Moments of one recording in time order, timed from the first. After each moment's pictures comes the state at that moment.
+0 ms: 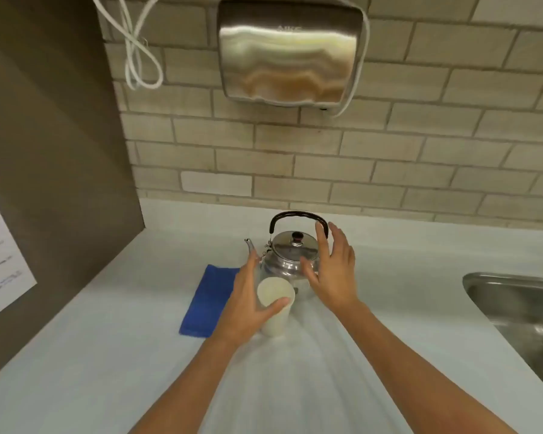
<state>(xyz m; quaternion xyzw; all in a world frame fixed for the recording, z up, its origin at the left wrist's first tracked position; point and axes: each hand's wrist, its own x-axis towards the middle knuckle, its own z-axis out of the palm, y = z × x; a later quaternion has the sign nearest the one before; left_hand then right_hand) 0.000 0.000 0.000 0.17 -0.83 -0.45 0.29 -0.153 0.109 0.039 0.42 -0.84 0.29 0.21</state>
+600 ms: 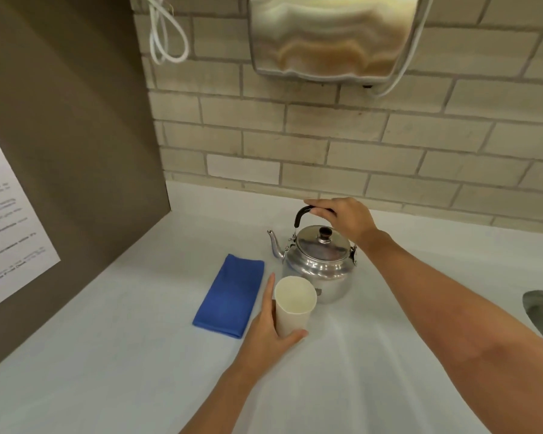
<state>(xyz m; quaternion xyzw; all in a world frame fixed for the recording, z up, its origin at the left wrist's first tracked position) -0.007 0.011 -0.065 0.23 -0.76 -0.55 0.25 -0.239 0.030 0.090 0.54 -0.80 0.25 0.08</state>
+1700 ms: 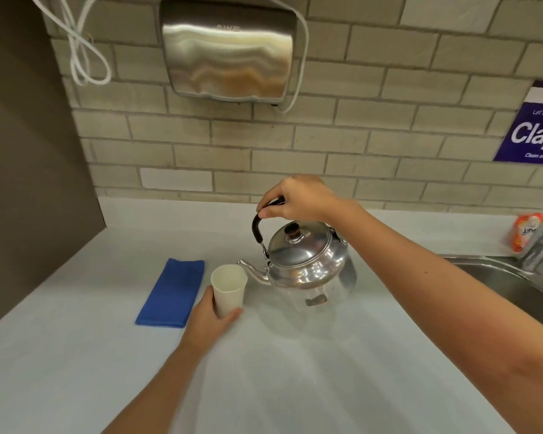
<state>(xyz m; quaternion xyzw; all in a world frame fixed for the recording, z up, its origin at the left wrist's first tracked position) -0.008 0.015 -0.068 0.27 -0.80 -0.46 0.27 -0.163 0.148 0.198 0.60 -0.79 0.11 0.09</state>
